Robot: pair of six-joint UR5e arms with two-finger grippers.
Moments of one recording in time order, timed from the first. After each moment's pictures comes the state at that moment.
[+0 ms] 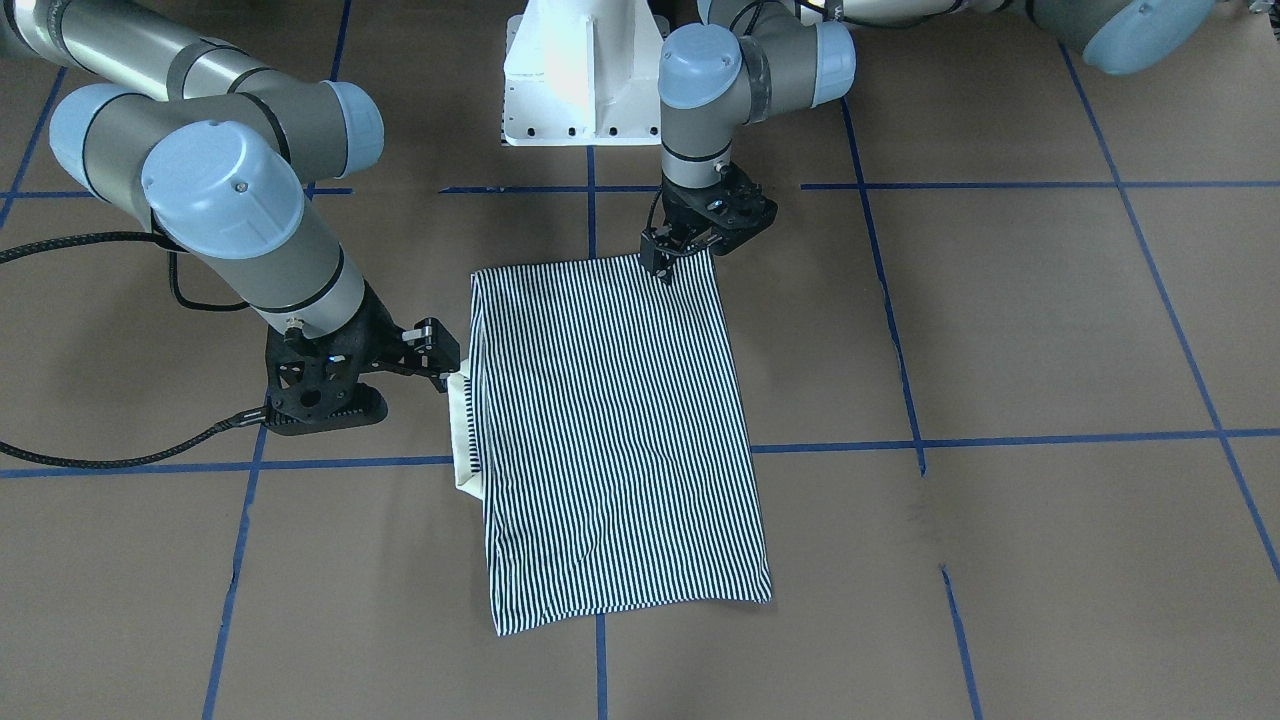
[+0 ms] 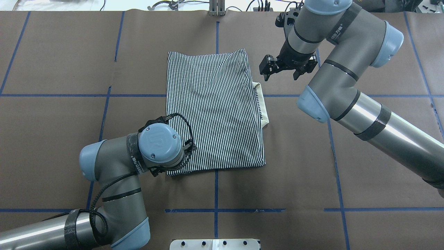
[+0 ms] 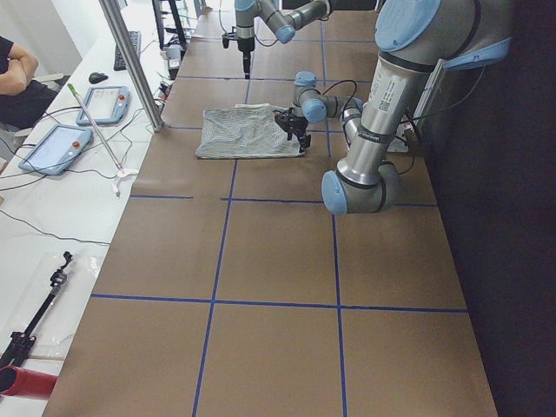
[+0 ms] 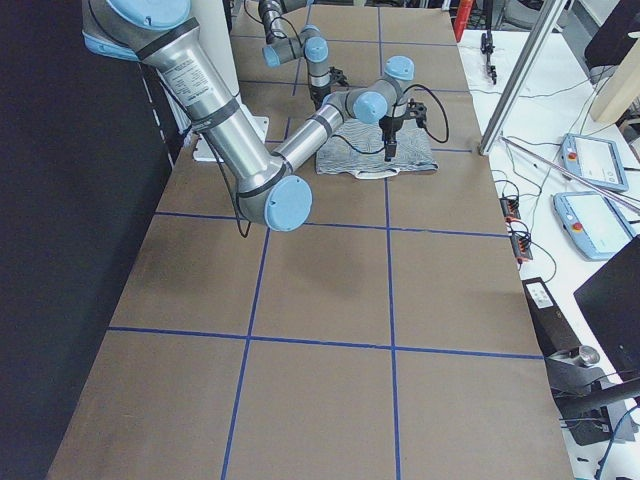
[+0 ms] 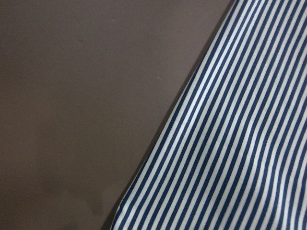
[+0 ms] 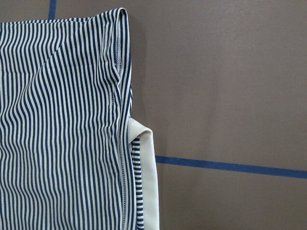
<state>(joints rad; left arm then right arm) -0.37 -2.15 -1.75 -1.53 -1.71 -1.91 0.85 -0.90 1.59 -1.58 2.14 0.87</state>
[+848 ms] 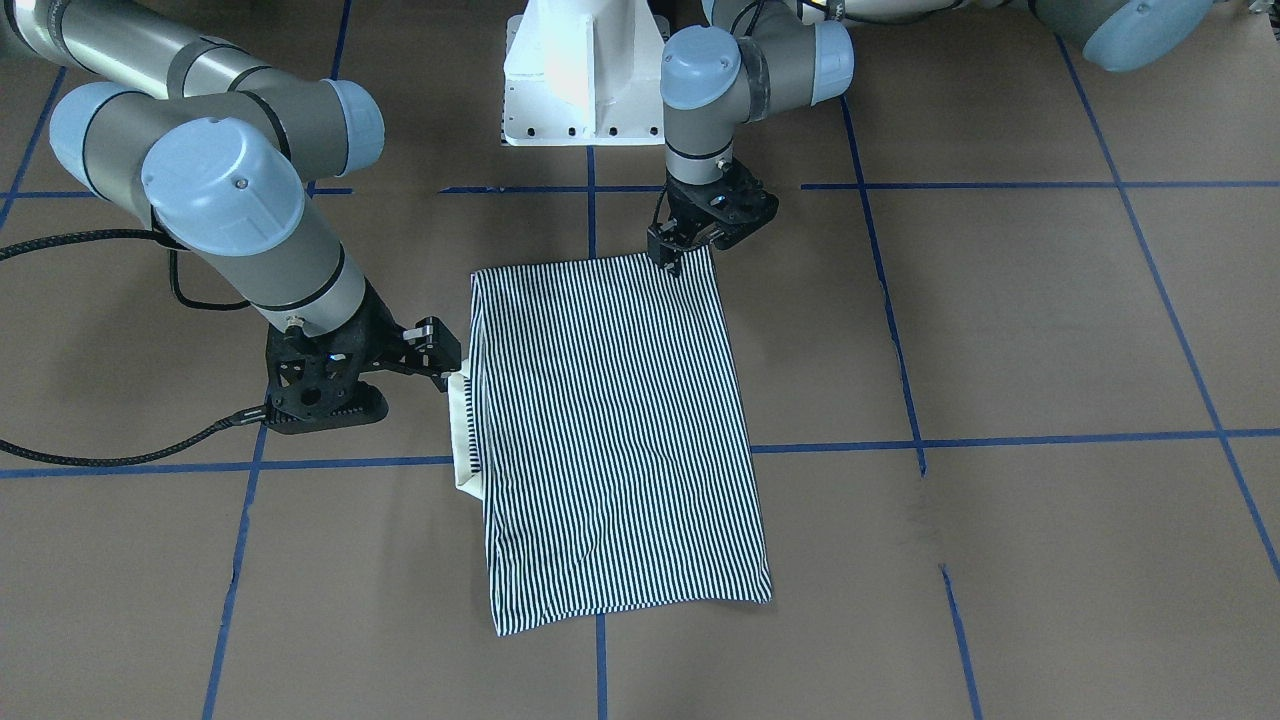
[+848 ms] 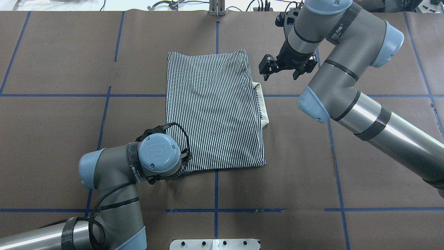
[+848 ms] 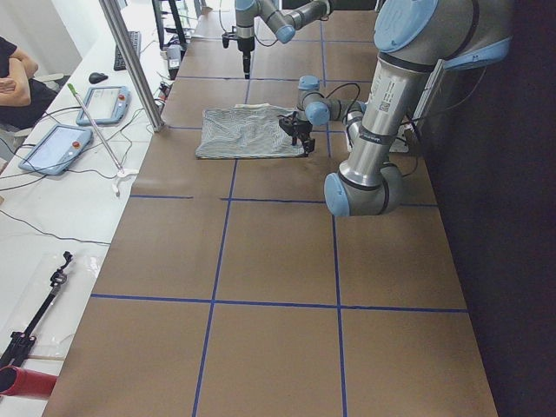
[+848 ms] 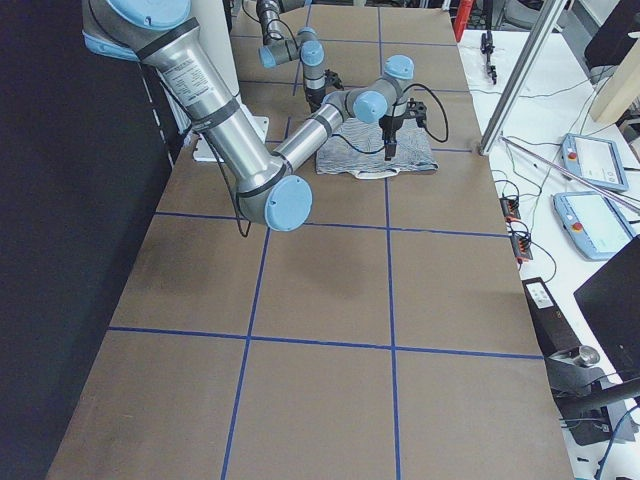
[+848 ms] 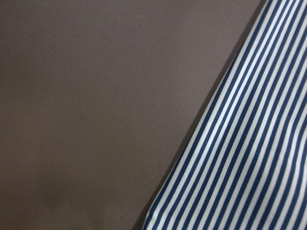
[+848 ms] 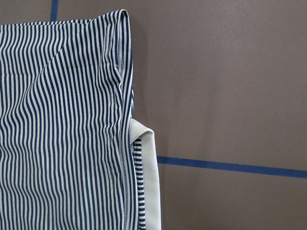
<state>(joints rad) -0.34 -2.13 -1.76 -1.52 -1.71 -1.92 0.85 -0.90 1.59 -1.58 2.14 0.87</state>
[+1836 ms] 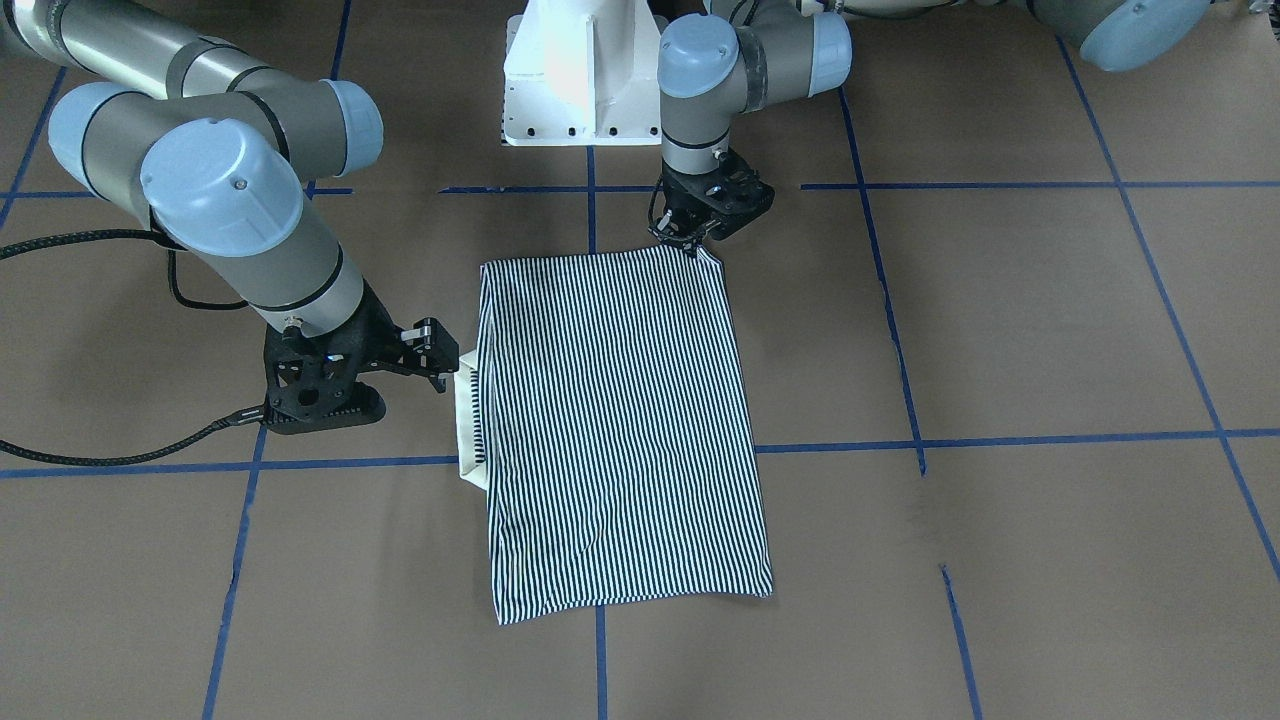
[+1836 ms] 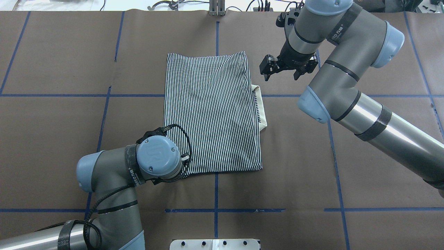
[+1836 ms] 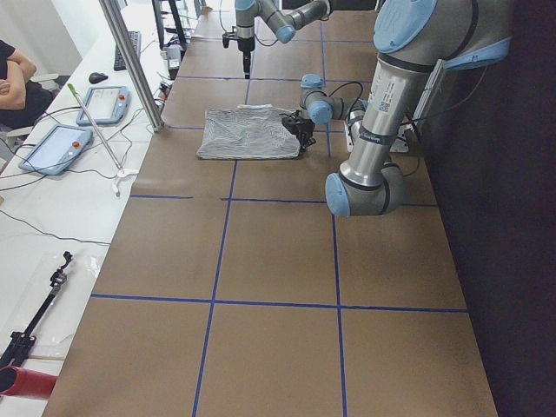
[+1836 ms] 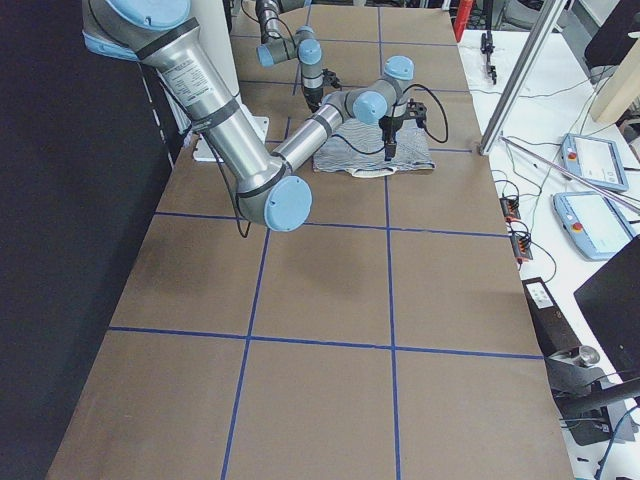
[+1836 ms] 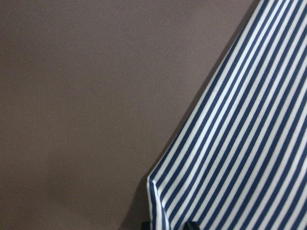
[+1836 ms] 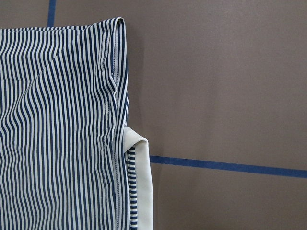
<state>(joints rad) -0.33 -2.12 -1.79 -1.52 -1.71 -1.93 0.85 -0.90 1.60 -1.59 2.13 0.87</state>
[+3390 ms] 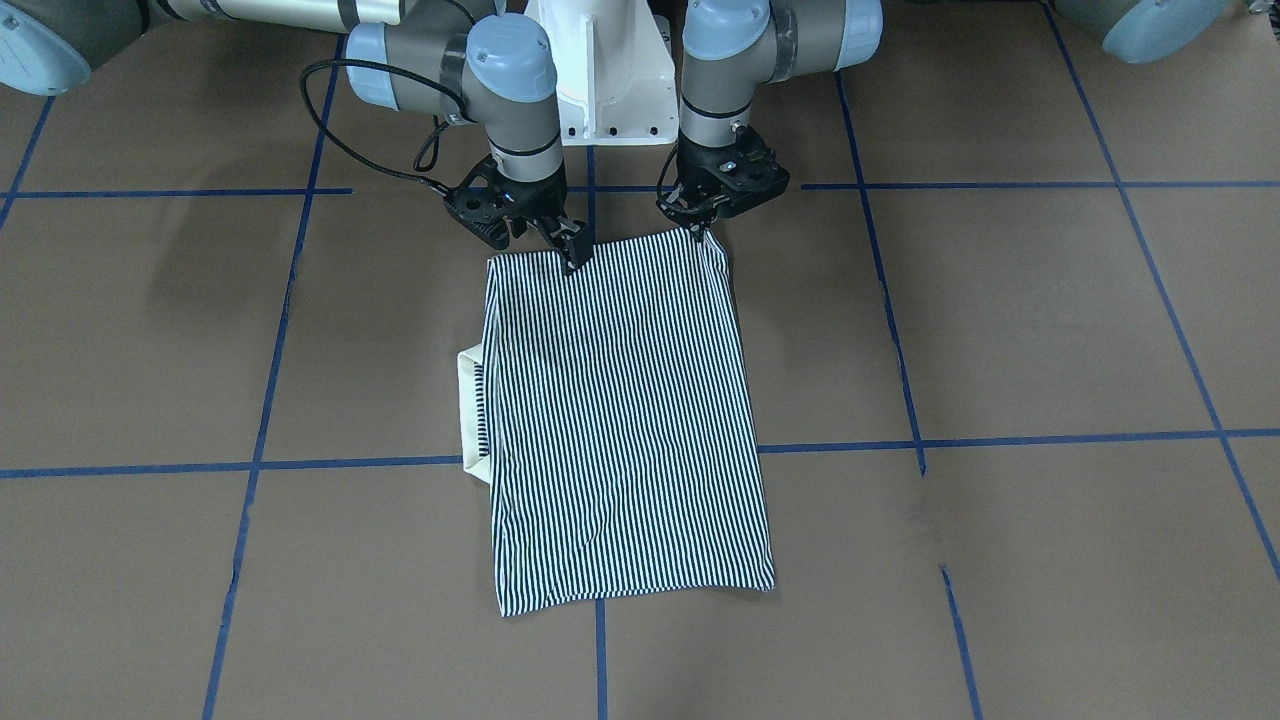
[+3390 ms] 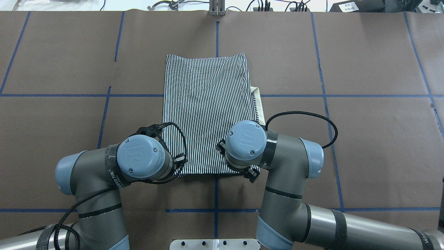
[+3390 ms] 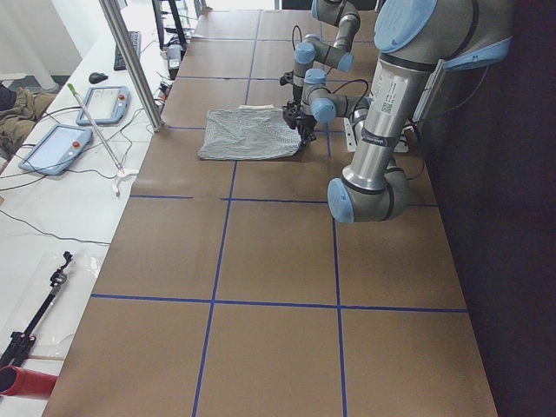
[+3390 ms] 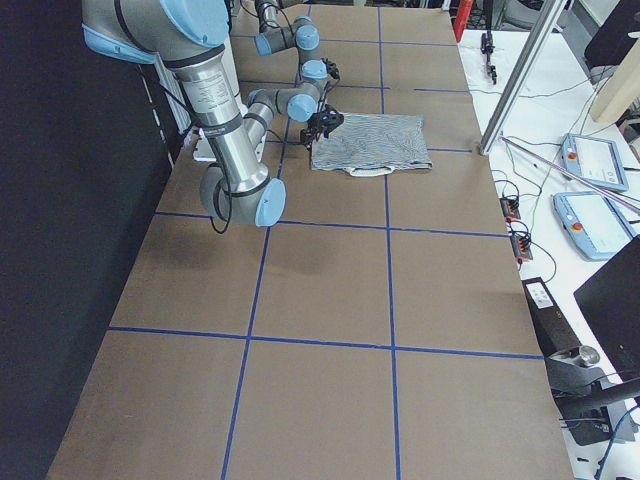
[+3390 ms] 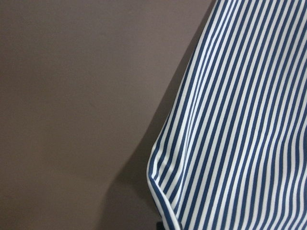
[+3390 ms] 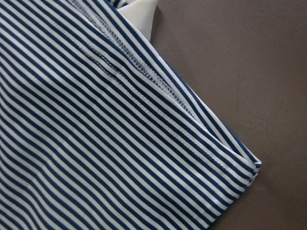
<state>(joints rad) -0.34 -2.07 -1.89 -1.52 -1.70 -1.82 0.35 -0.93 1.69 -1.58 1.78 2.10</state>
